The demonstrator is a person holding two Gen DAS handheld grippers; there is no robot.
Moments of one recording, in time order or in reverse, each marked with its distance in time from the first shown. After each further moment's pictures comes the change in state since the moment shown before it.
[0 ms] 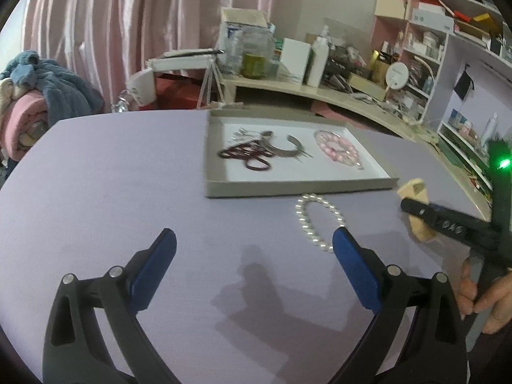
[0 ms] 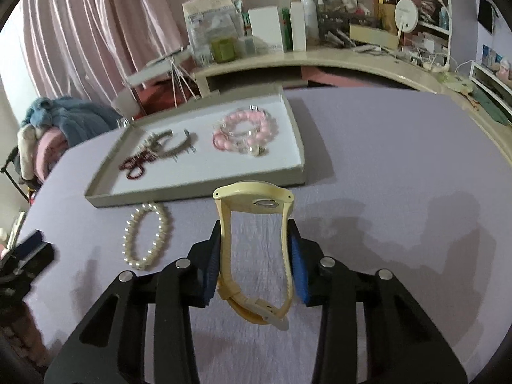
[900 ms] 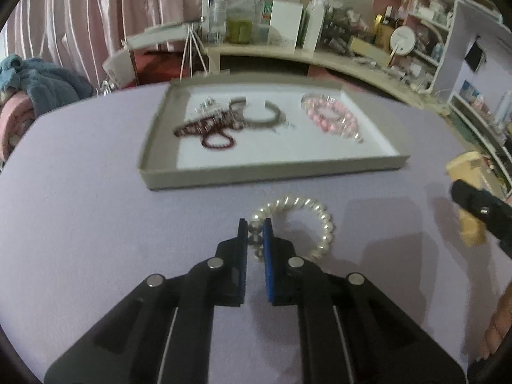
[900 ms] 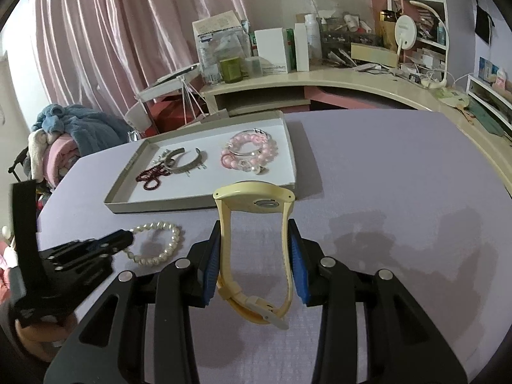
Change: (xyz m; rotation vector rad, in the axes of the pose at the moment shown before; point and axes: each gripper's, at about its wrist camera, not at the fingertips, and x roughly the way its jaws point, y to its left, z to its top) left arm 0.044 -0.042 0.013 0.040 0.124 0.028; right arm -0.031 -0.003 0.002 -0.021 -0.062 0.029
